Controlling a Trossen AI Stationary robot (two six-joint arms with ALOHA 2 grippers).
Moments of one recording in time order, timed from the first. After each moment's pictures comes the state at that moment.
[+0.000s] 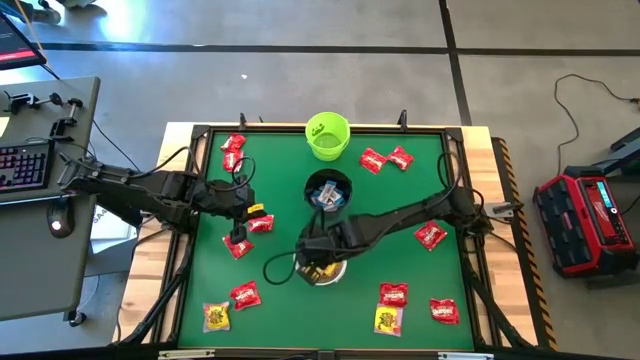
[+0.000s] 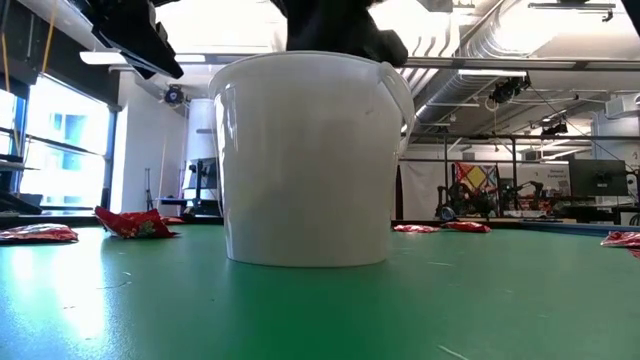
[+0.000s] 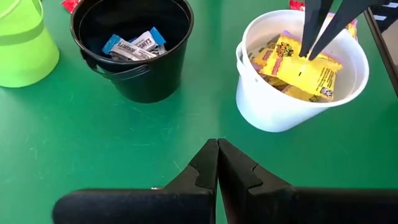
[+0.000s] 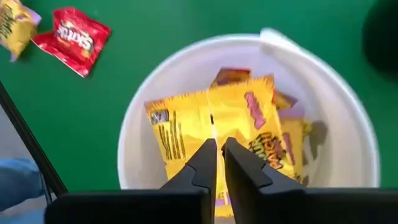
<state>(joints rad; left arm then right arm) -0.15 0.91 0.76 -0.59 -0.16 -0.21 0.29 2.14 1.99 -1.03 0.11 0.93</state>
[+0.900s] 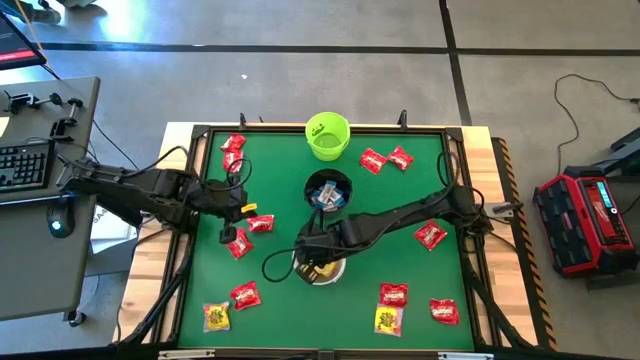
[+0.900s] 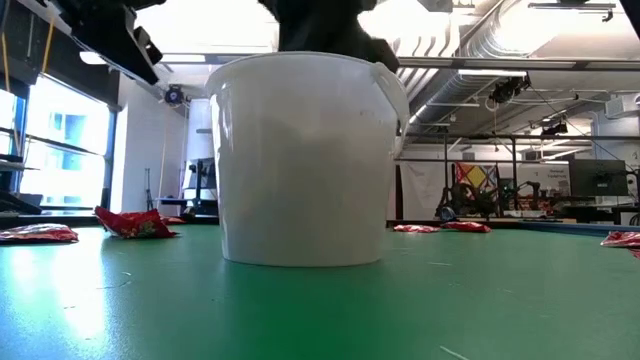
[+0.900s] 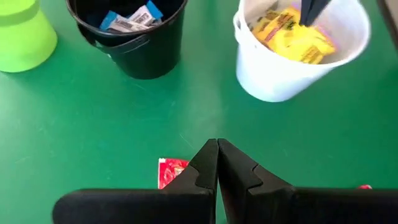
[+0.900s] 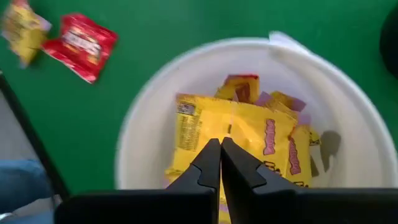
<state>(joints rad) -0.15 0.84 0.77 -0.73 -0.13 -0.15 0.28 2.13 1.96 -0.96 0.10 0.92</state>
